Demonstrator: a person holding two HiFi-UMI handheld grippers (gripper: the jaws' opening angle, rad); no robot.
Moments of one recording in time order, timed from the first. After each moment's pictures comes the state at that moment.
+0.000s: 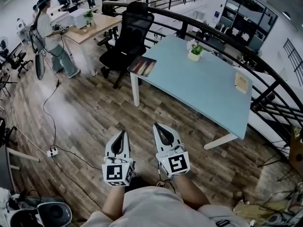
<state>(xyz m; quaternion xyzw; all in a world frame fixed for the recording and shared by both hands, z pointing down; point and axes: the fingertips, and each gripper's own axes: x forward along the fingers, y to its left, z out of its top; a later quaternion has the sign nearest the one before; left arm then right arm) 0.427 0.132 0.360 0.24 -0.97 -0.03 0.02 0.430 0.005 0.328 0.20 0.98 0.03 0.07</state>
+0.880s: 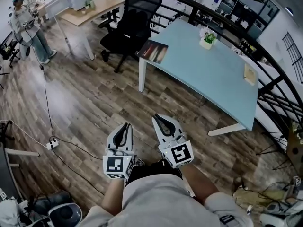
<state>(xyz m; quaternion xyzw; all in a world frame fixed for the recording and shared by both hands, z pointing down) 0.359 0.231 0.408 0.29 -0.95 -0.05 0.08 0.357 0.125 0.371 0.23 0.97 0.06 0.01</state>
